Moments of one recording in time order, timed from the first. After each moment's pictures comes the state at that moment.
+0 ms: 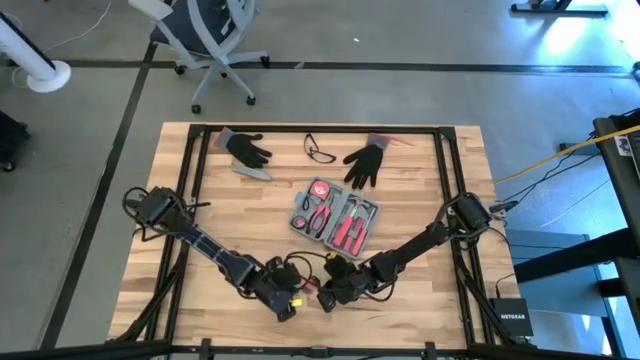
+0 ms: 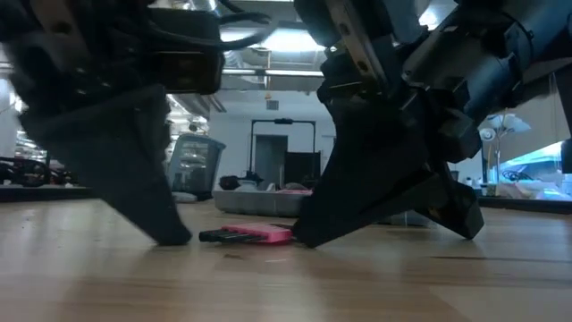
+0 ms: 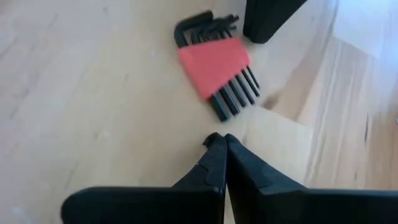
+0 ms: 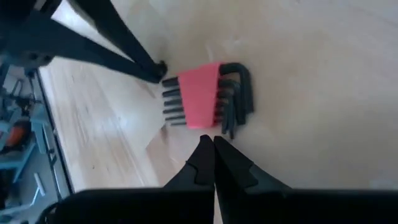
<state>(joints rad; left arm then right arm) -0.62 1.93 1.04 -0.11 -0.28 -0.93 0.51 2.09 1.12 0.11 0.20 1.30</state>
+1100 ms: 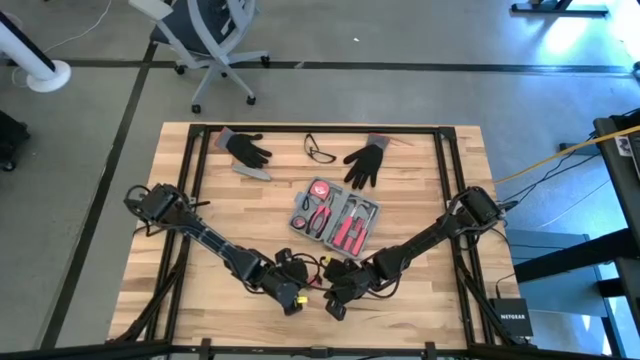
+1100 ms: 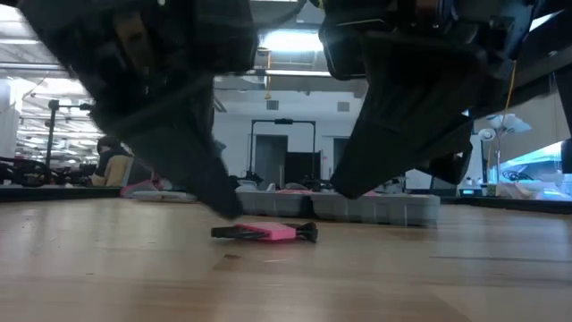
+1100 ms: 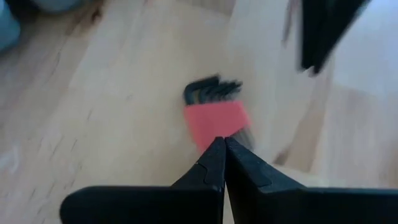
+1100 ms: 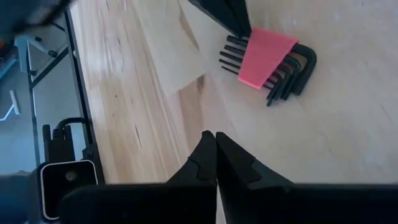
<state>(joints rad) -0.55 1.93 1.08 -0.10 -0.37 -0.73 0.51 1.97 1.16 -0.05 0.08 1.01</state>
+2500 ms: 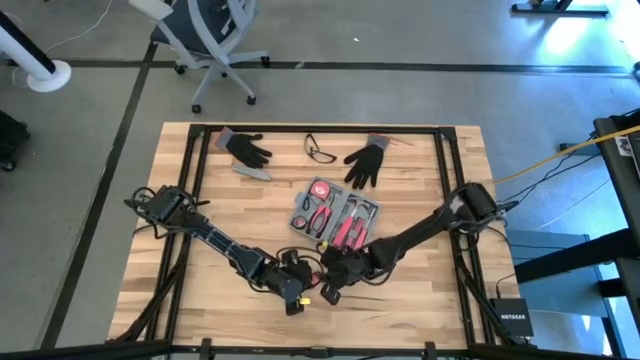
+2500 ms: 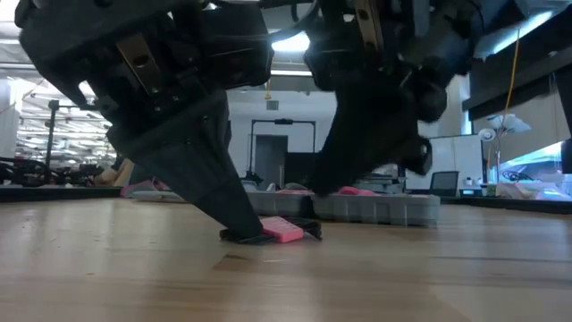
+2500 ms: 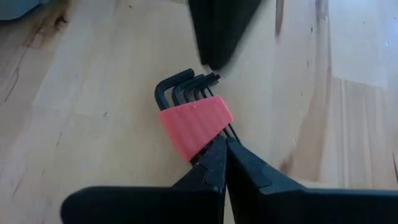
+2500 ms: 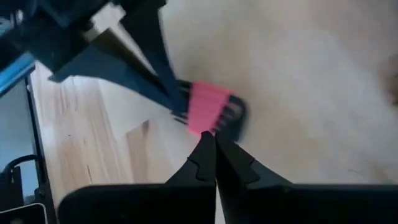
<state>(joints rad) -0.51 1.98 1.07 -0.01 -0.30 -0.63 0.43 1.96 1.16 -0.12 0.12 0.94</state>
